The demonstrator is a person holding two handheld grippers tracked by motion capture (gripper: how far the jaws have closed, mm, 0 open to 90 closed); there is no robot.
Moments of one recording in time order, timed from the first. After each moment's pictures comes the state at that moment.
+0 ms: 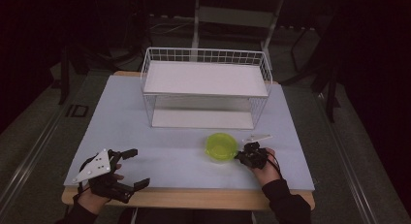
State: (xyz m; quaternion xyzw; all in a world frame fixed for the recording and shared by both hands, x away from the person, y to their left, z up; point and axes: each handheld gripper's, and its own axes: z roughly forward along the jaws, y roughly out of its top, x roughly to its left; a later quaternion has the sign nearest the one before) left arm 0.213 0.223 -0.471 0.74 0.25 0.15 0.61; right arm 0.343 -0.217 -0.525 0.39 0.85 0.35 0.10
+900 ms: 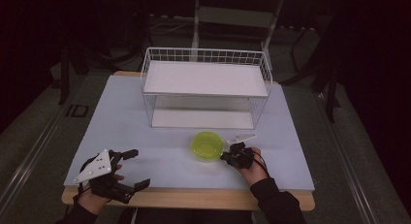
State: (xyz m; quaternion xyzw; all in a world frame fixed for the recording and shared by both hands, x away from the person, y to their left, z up) left arm 0.213 0.223 -0.471 0.75 0.24 0.15 0.60; right arm 0.341 -0.176 -0.526 0.36 0.86 0.36 0.08
